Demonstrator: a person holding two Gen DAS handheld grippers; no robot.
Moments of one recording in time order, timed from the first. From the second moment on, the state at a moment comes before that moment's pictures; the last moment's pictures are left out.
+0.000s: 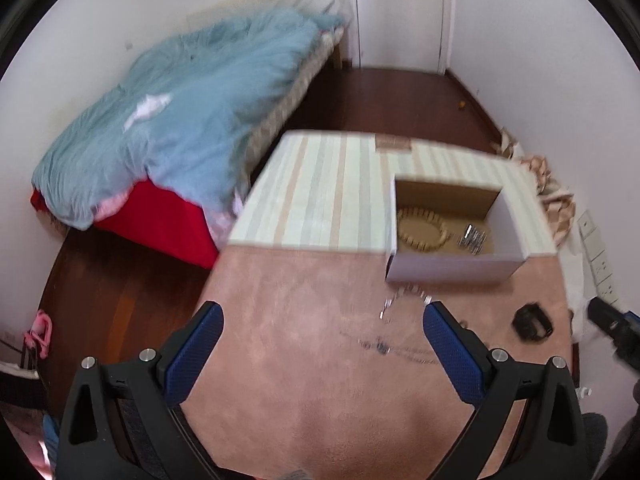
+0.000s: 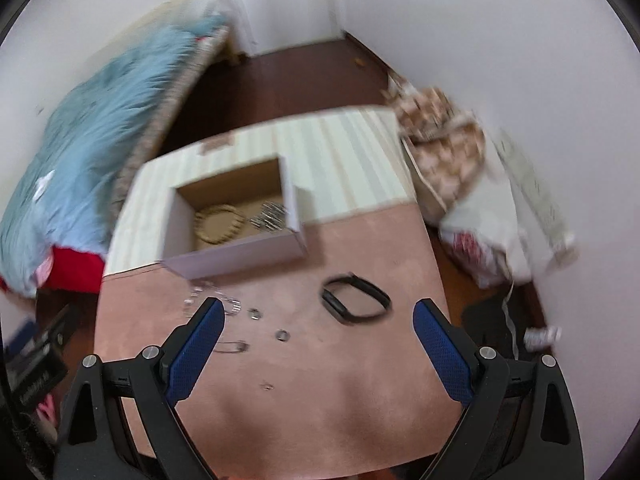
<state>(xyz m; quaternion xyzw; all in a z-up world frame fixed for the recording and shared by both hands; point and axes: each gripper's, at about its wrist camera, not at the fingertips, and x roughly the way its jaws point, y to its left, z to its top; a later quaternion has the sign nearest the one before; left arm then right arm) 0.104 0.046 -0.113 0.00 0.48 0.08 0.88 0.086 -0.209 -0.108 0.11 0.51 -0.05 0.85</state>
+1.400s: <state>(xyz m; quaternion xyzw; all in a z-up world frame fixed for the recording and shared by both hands) 0.127 -0.061 -0.253 0.04 0.59 -0.05 0.80 0.061 -0.256 -0.232 0.16 0.55 -0.10 0.82</state>
